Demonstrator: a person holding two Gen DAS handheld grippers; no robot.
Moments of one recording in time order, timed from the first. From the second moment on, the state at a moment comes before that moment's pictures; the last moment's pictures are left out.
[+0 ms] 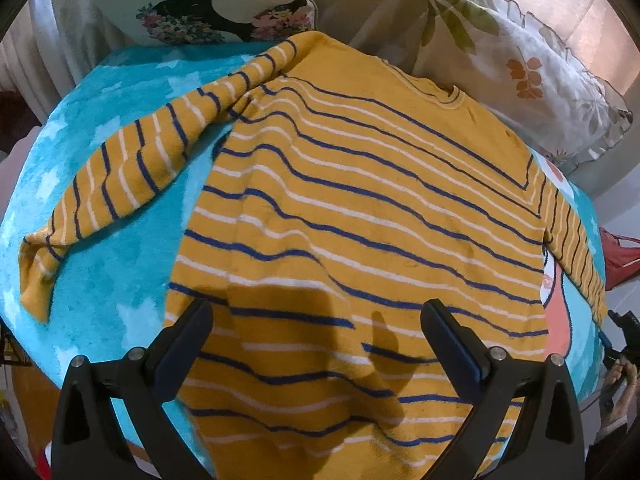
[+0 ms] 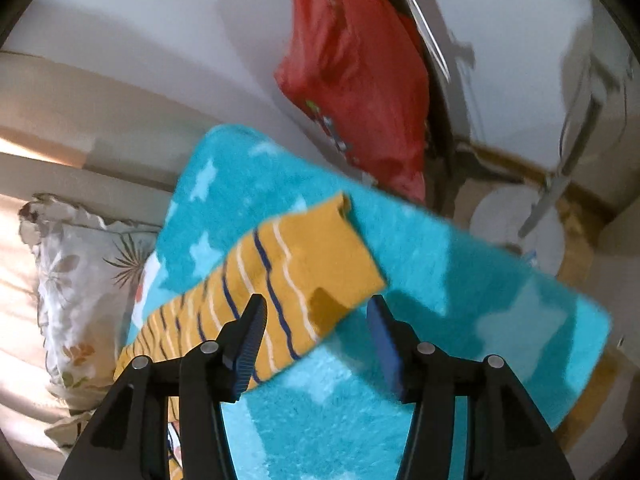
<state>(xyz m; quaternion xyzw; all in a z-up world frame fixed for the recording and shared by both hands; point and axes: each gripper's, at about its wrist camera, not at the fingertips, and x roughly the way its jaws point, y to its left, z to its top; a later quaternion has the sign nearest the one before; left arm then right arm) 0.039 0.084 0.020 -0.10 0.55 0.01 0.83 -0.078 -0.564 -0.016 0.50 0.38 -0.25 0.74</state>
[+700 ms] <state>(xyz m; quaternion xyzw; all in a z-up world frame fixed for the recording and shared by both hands) 0.029 0.160 0.025 -0.14 0.53 0.04 0.83 0.074 -0.394 0.093 0.31 0.40 -0.08 0.86</state>
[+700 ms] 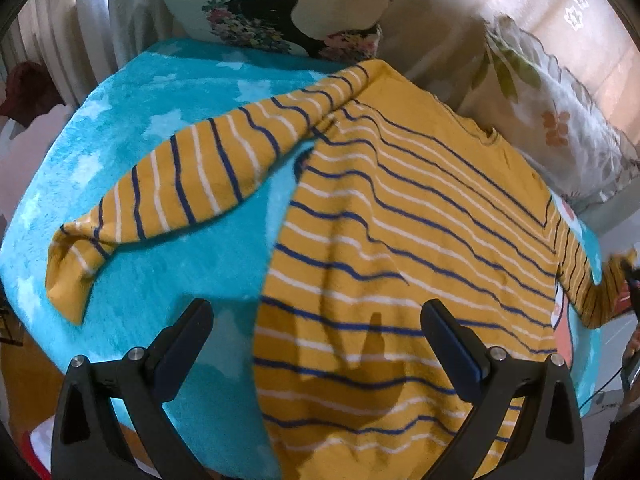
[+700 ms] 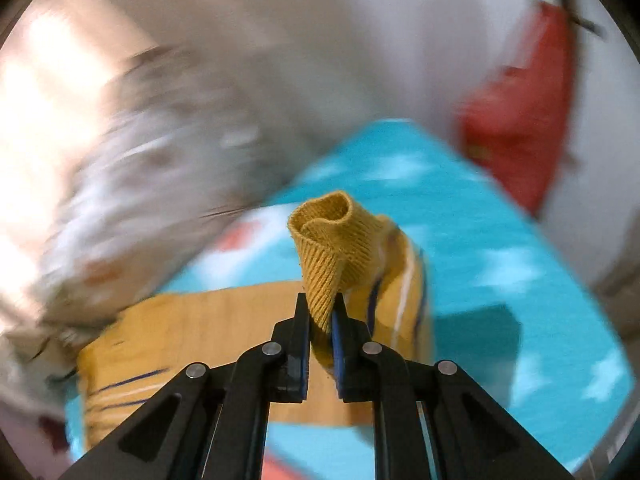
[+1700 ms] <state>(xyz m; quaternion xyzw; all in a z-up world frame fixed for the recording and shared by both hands) 0.008 0.368 -0.001 -0.22 0.52 0.13 0.82 0.240 0.103 0.017 0.09 0.56 0.17 0.80</state>
